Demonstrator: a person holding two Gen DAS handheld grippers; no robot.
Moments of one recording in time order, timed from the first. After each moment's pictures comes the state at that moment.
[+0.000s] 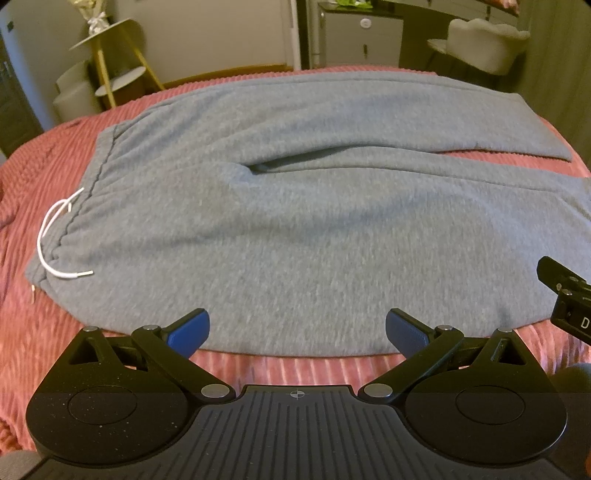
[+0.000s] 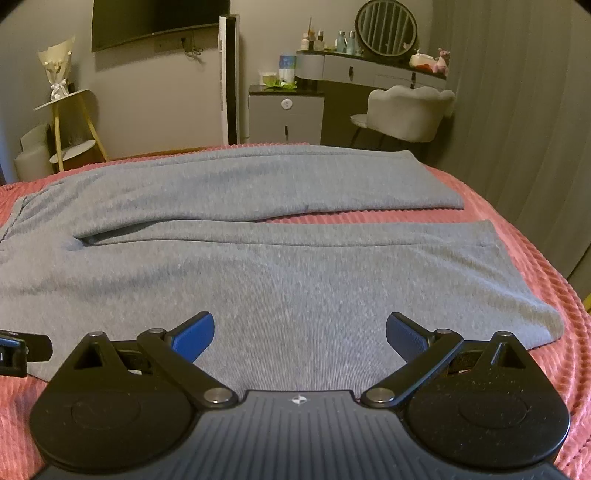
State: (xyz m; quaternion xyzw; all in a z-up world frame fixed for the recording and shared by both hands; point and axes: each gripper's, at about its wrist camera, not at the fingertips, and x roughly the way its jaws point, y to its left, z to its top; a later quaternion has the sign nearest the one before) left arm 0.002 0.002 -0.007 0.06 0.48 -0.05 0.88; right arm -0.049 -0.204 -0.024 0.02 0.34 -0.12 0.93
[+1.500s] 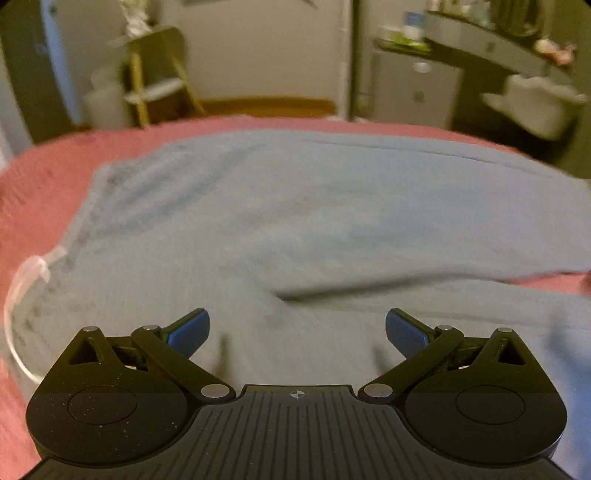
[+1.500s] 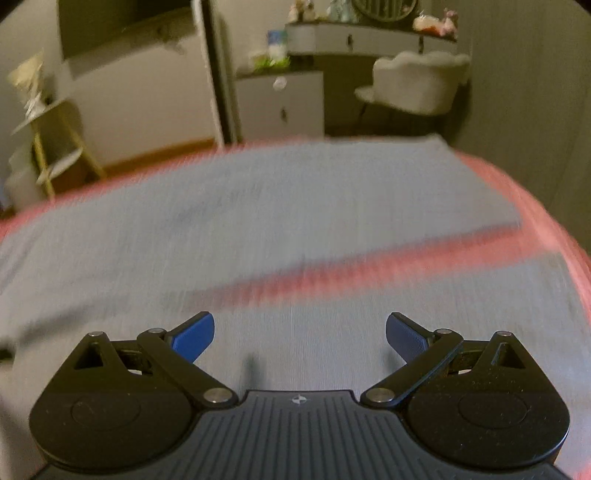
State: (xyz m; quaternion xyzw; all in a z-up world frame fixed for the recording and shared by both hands) left arm 0.161 0.019 -0.033 0.03 0.42 0.03 0.91; right arm 0.140 -0.284 -0.038 0.08 0.37 -0.12 0.92
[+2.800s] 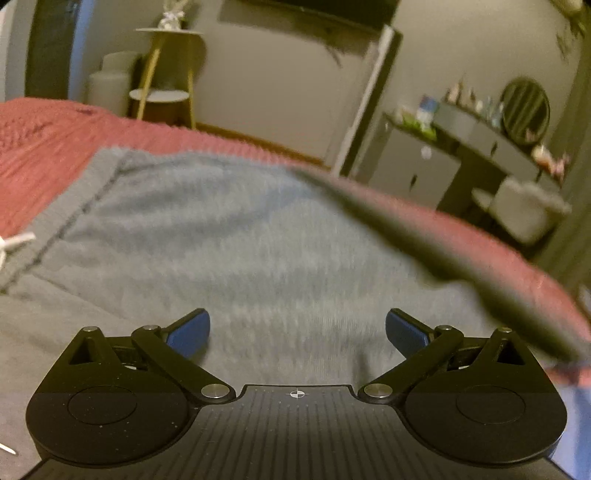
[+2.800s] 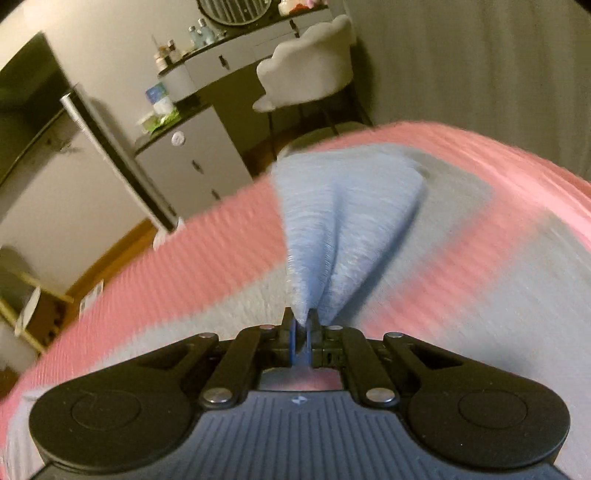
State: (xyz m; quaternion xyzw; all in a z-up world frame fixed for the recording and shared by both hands) left arm 0.186 0.124 -0.061 -0.15 0.32 -0.03 0.93; right arm 0.149 -0.383 -0.054 0.29 0.33 -0.22 0.87
